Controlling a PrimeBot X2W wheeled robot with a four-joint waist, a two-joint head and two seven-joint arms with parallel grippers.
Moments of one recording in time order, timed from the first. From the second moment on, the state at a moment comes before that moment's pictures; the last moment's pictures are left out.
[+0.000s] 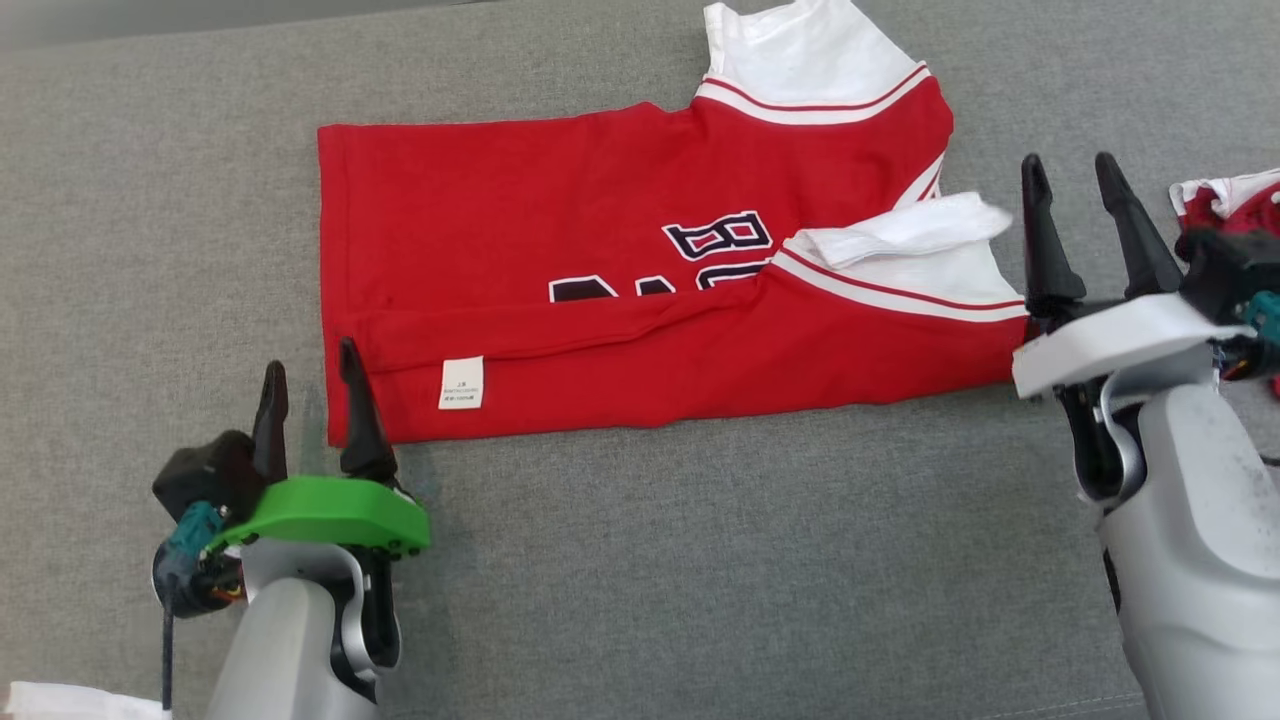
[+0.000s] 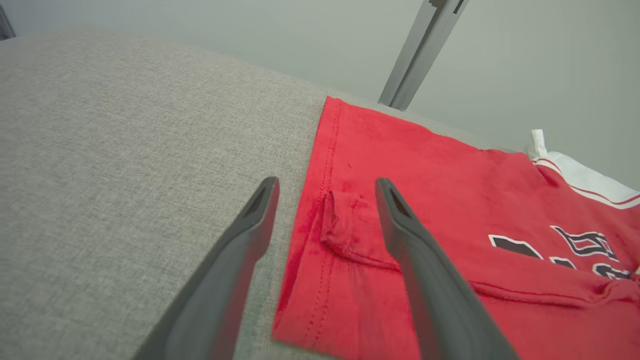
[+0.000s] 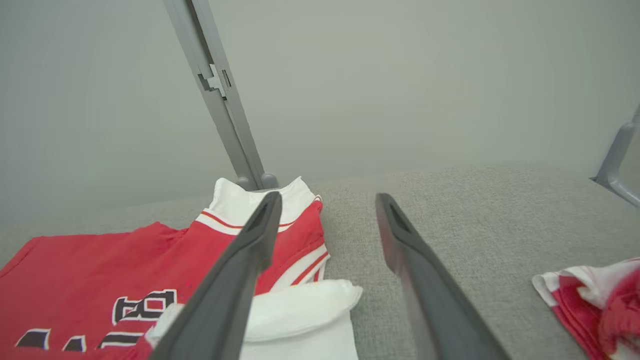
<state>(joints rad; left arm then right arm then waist) -0.31 0.05 -0.11 0.38 -0.47 0.06 -0.26 -0.58 -0.12 -0.04 0.47 0.29 0.13 -0.26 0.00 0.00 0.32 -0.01</state>
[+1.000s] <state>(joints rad) -0.36 0.06 -0.19 0.70 -0.42 0.04 -0.28 -0.42 -0.06 -0.13 0.65 0.08 0.13 -0.27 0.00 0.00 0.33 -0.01</state>
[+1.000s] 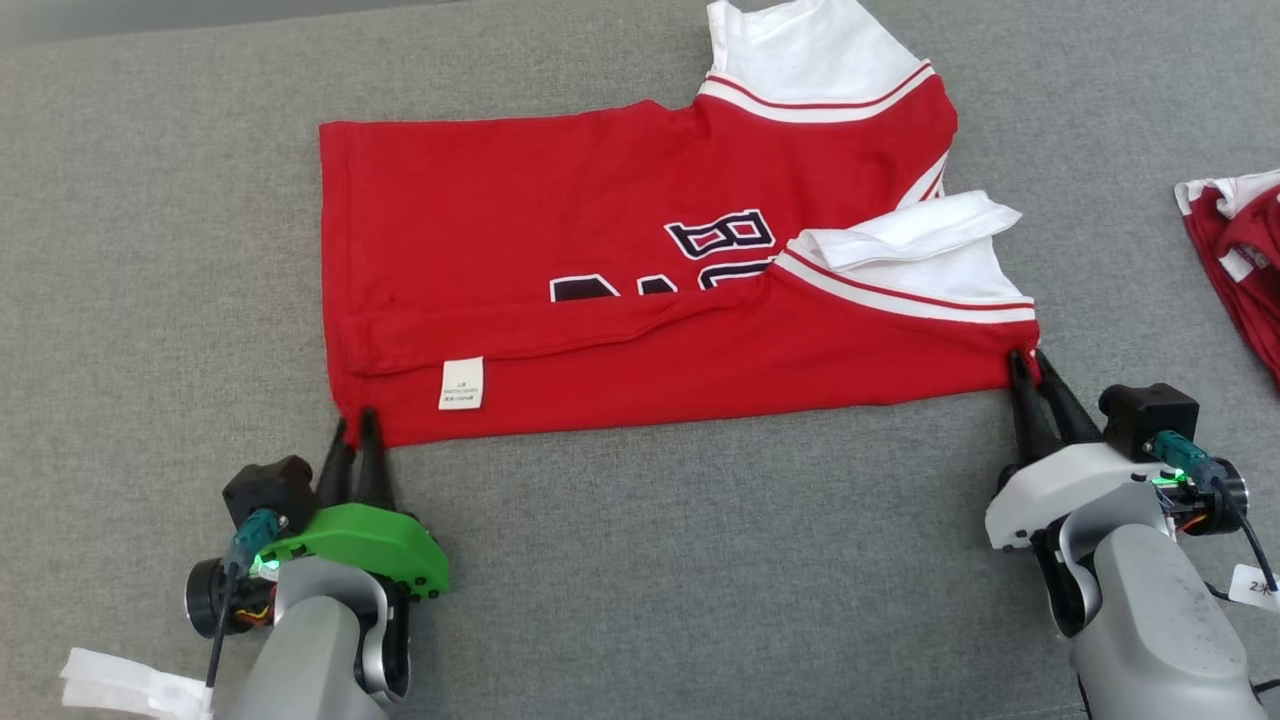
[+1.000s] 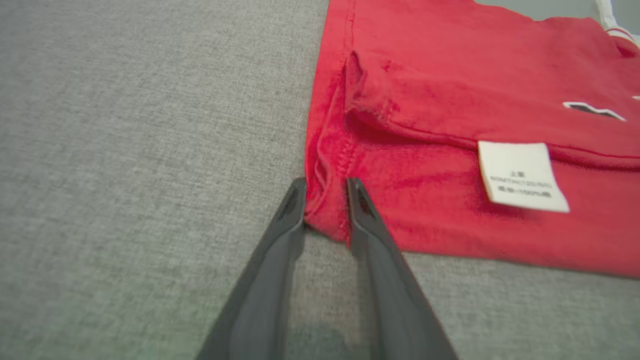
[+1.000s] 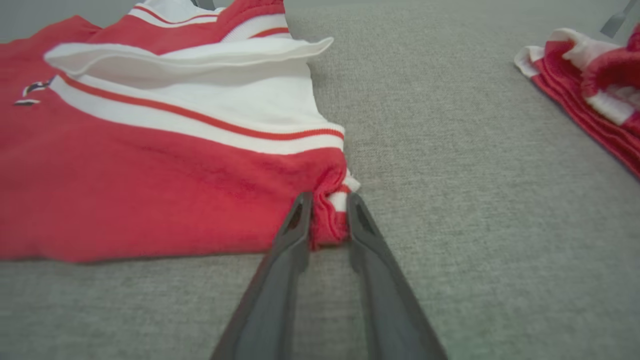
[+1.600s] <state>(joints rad) -0.41 0.05 -0.11 0.46 -0.40 0.01 -0.26 -0.51 -0.06 -0.12 0.51 0.23 0.13 -0.26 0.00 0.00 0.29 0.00</state>
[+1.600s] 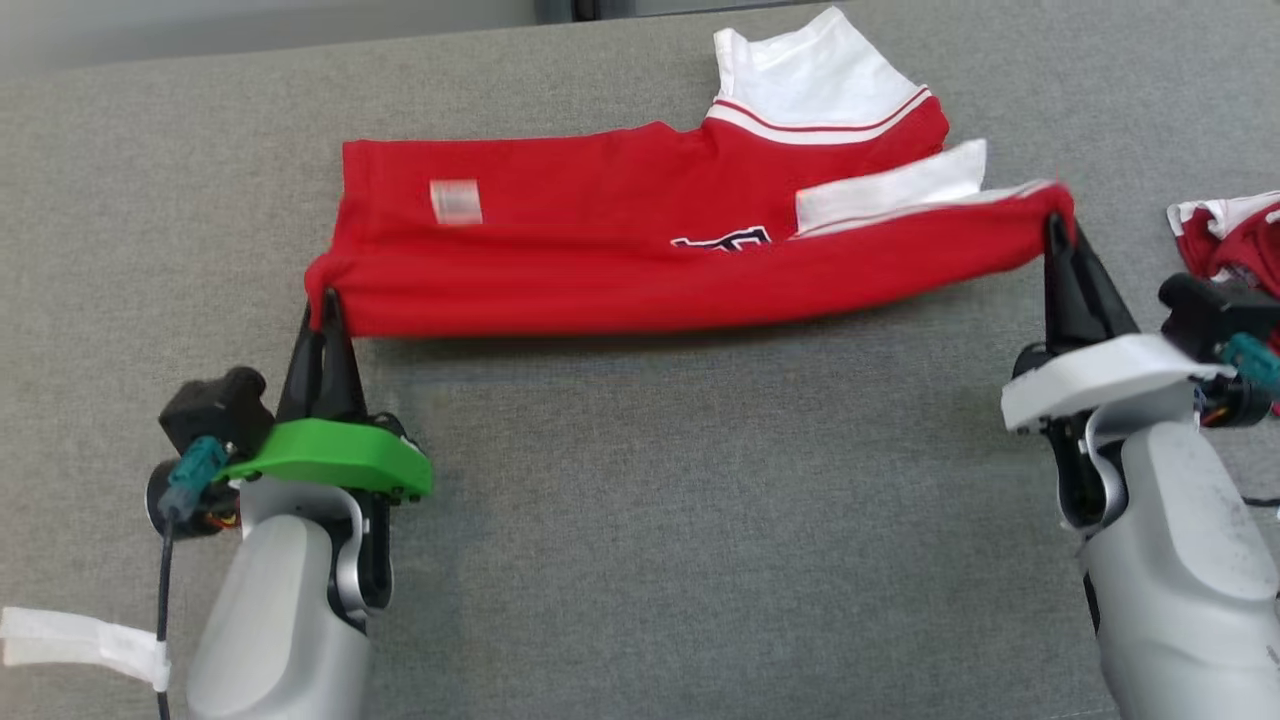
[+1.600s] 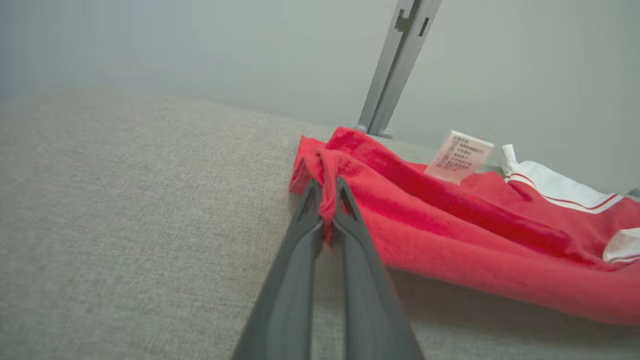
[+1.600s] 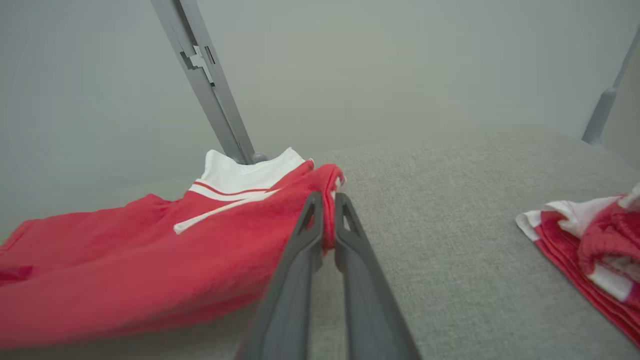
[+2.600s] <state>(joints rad) 0.01 0.05 -0.17 0.51 -0.49 0.08 -0.26 -0.10 -0.12 -0.06 0.56 0.34 0.13 -0.26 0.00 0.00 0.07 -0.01</state>
